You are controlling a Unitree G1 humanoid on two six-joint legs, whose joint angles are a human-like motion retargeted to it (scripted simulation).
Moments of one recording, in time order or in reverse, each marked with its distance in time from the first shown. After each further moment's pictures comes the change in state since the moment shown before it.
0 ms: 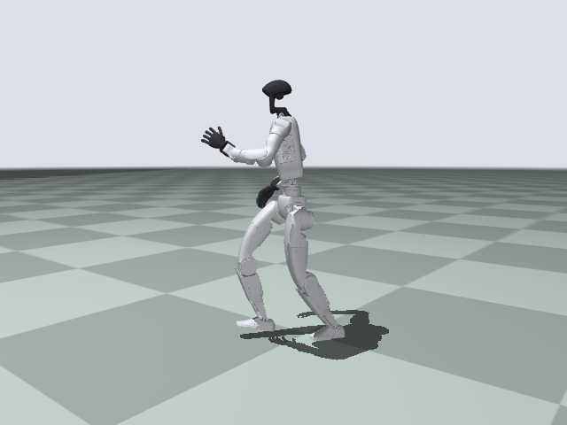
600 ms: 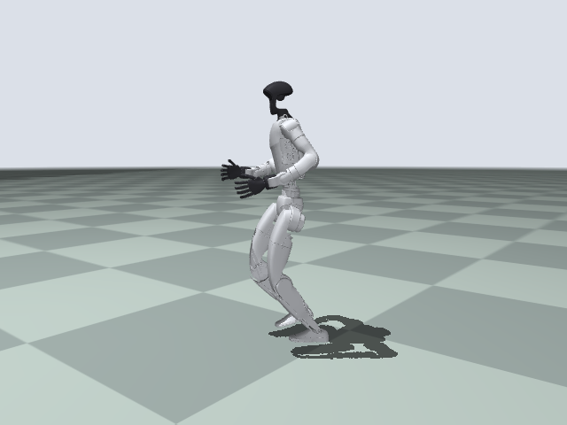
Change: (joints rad) left arm 0.885 -0.181 0.180 -0.029 -0.228 0.105 -0.196; right arm -0.493 0.271 0.224 -0.420 0.357 -0.007 -0.039; waist 0.366 0.010 0.052; left_leg -0.230 0.053 -0.056 0.357 -0.084 0.017; right_leg 0.257 0.122 0.049 0.266 -0.002 -0.067
